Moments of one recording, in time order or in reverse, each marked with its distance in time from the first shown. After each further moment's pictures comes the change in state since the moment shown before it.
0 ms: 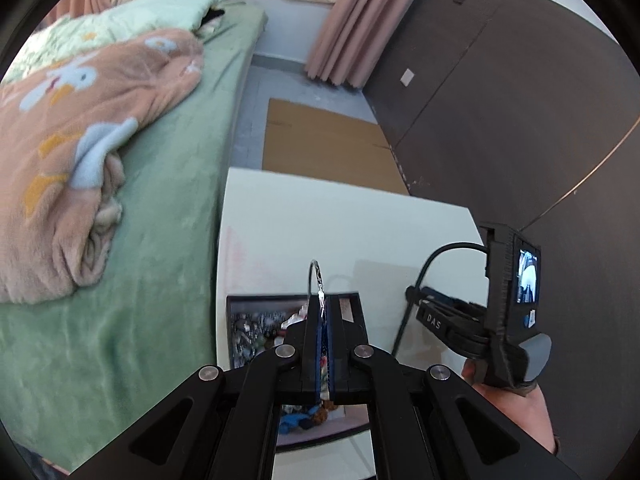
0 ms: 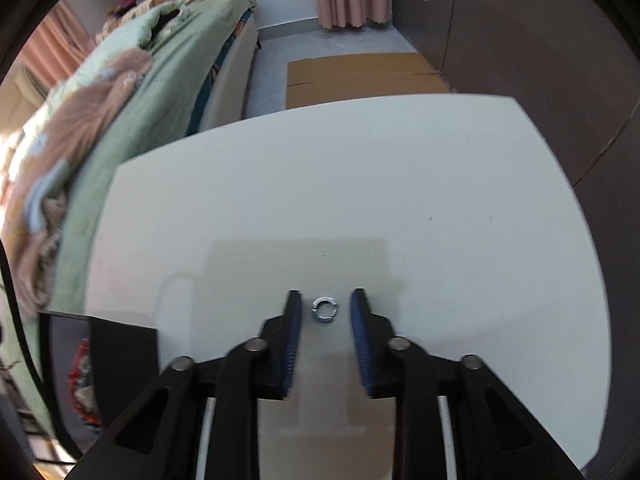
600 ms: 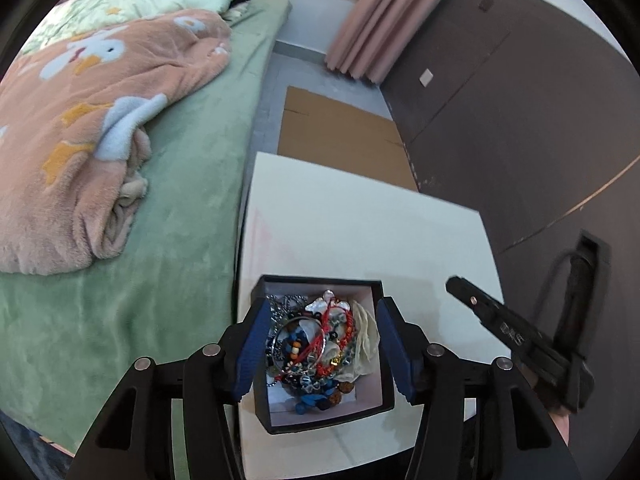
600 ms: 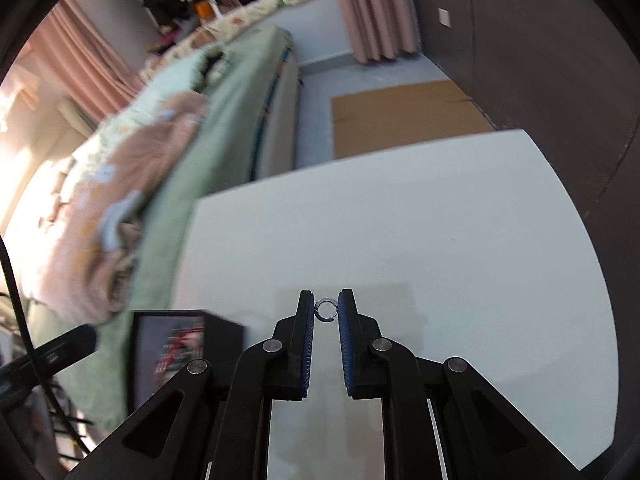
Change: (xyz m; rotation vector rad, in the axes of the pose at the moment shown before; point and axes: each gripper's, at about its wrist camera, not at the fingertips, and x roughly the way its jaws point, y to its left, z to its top) left arm -0.017 0.025 -0.002 -0.077 0.010 0.014; right arm -0.070 -0.003 -0.014 0.033 -0.137 0.250
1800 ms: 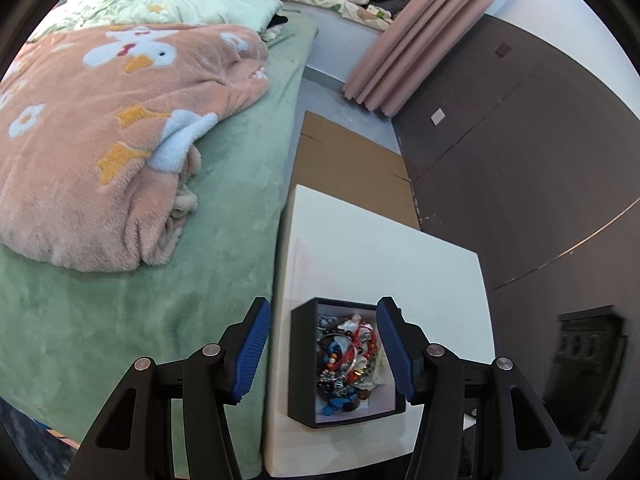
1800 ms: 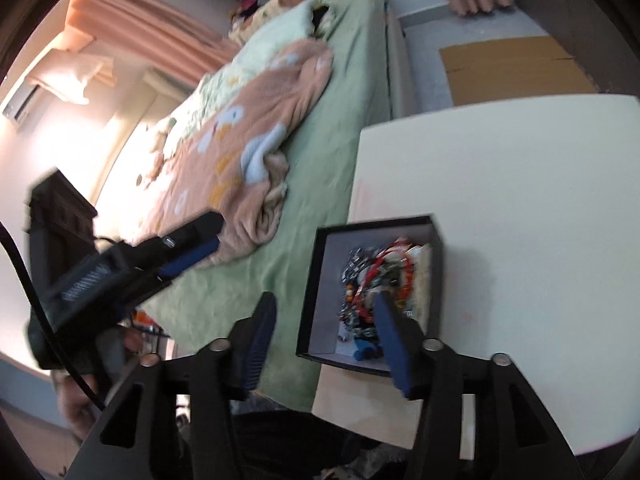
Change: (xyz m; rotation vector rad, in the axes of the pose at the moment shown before) left arm -0.038 0.040 0.005 -0.093 -0.081 -0.035; right arm -0.013 0.087 -0.035 -0.020 0.173 0.365
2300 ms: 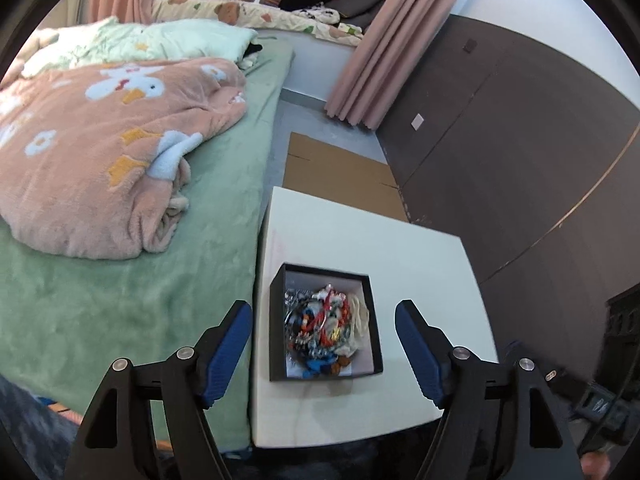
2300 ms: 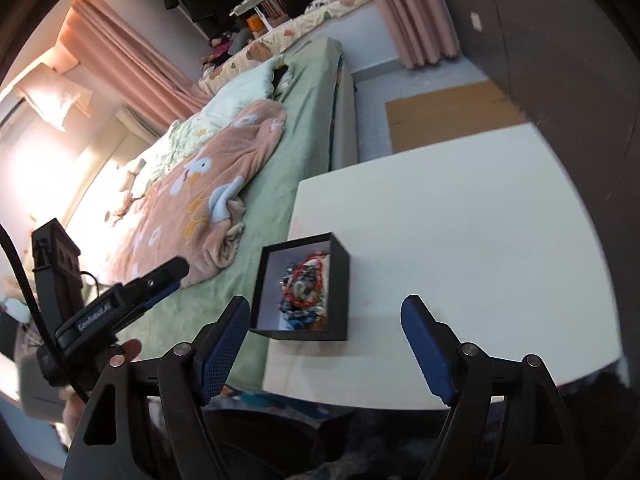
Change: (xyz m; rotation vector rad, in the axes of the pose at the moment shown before) left arm -0.041 -0.040 -0.056 0.119 -0.098 0.039; right arm -0.108 -0.014 -0.042 -0.002 -0.194 -0.191
